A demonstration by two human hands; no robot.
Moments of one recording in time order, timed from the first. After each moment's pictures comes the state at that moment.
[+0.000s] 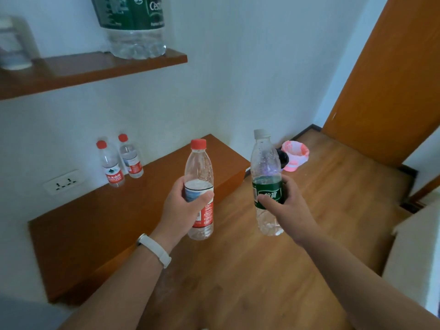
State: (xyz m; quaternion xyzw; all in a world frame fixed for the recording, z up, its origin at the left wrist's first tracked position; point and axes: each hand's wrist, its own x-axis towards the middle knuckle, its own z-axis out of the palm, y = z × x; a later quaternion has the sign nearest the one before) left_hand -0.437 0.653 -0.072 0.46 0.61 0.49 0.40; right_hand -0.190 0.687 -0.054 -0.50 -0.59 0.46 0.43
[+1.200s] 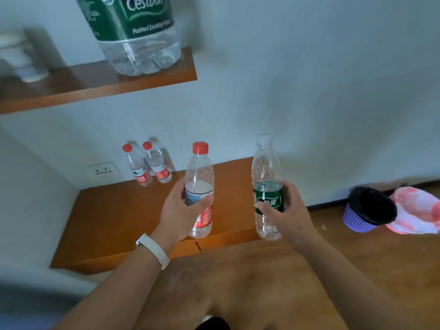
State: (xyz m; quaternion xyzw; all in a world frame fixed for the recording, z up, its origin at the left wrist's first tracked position) left_hand -0.383 0.890 -0.071 0.28 0.79 0.50 0.20; right_hand -0.195 1.048 -0.095 -0.35 -0.68 0.59 0.24
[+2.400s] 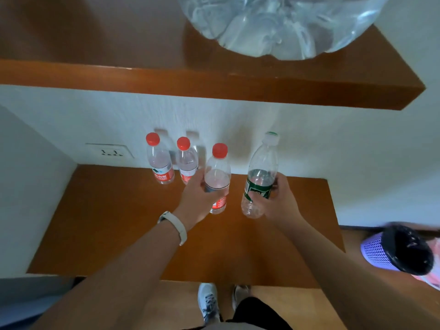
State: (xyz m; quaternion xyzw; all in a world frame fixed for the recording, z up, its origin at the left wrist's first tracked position) left_hand -0.628 0.961 -0.196 0.17 0.76 0.54 0.30; right_hand -0.493 1.118 -0.174 -0.36 -0.78 0.50 0.10
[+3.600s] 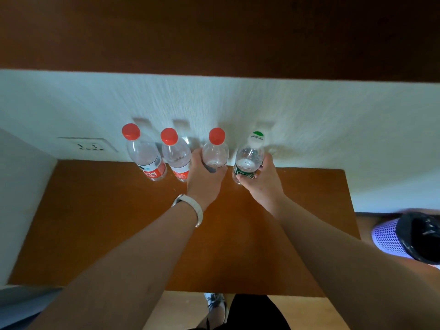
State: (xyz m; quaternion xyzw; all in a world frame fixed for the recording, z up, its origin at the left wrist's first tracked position) left_hand -0.664 1.024 -0.260 0.11 0.80 0.55 0.19; right_hand -0.569 1.160 -0.270 -0.36 -0.80 0.48 0.09
